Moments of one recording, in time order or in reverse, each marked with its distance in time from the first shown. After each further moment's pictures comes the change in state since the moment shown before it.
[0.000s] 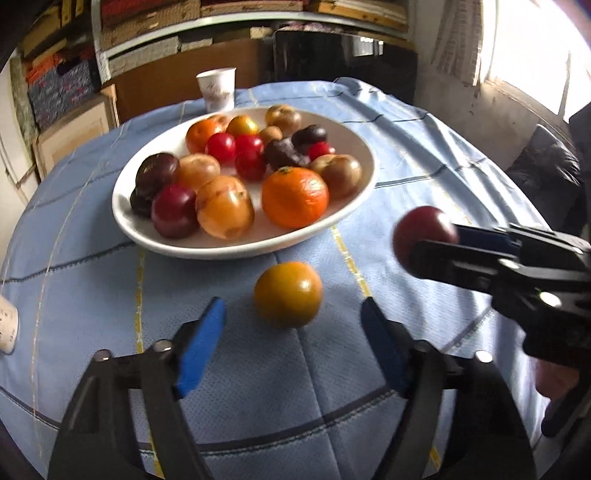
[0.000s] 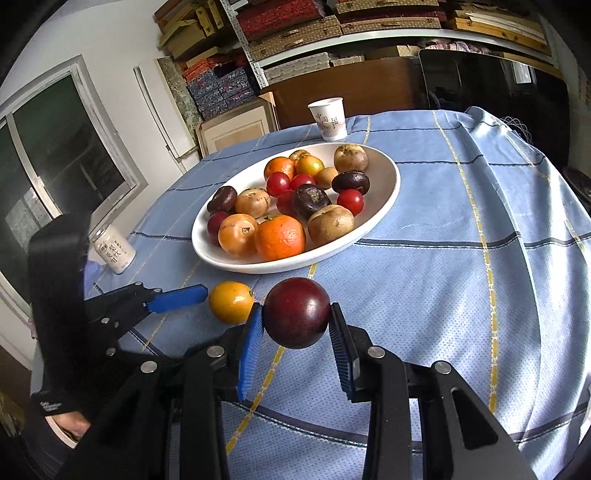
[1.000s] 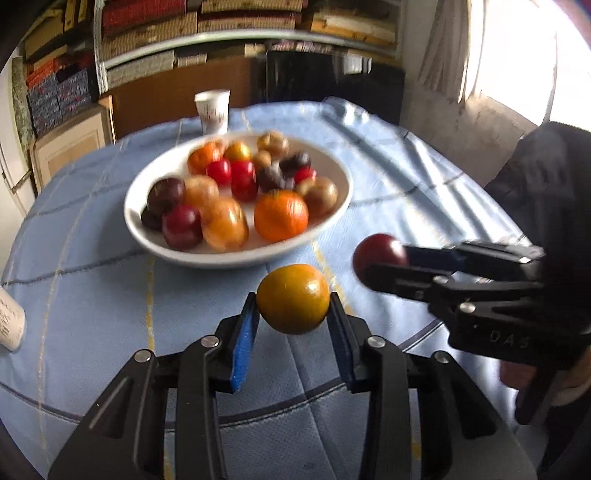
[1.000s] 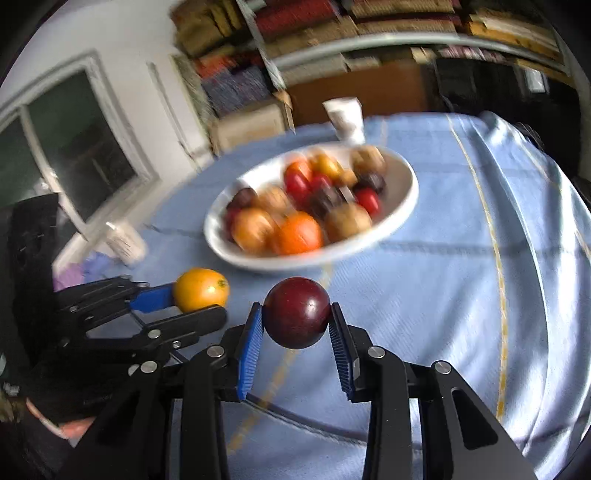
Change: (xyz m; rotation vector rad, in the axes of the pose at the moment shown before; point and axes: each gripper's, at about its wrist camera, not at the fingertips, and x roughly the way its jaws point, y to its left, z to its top) left arm -0.046 -0.001 -0.002 0.008 -0.092 -0.070; right arm -0.007 0.009 0.003 -0.055 -0.049 0.065
